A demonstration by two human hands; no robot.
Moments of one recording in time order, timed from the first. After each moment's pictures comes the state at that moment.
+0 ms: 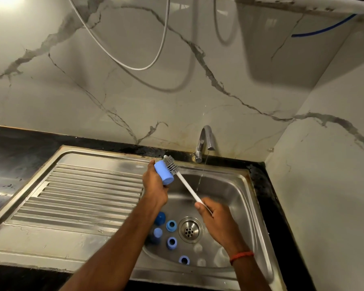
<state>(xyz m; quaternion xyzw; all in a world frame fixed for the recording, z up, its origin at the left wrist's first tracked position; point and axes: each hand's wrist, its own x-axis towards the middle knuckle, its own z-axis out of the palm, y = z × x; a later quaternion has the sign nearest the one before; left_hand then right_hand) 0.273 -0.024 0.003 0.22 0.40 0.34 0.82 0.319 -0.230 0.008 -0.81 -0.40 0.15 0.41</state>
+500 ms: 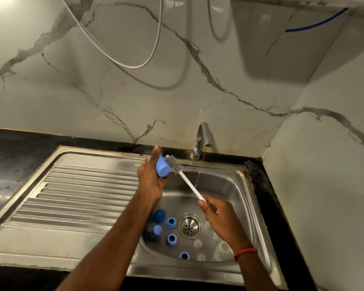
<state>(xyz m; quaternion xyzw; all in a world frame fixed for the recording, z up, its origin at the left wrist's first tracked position) 0.260 -0.025 0.025 0.29 0.35 0.36 0.82 0.327 -0.242 -0.001 -0.80 -0.39 0.16 0.43</state>
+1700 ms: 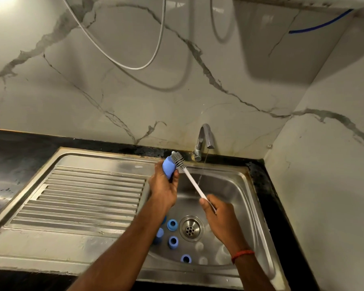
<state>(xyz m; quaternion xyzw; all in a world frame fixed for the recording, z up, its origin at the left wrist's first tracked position) 0.278 -0.051 0.026 0.12 0.37 0.35 0.85 0.323 -0.229 -0.003 -0.82 -0.37 0.10 0.43</state>
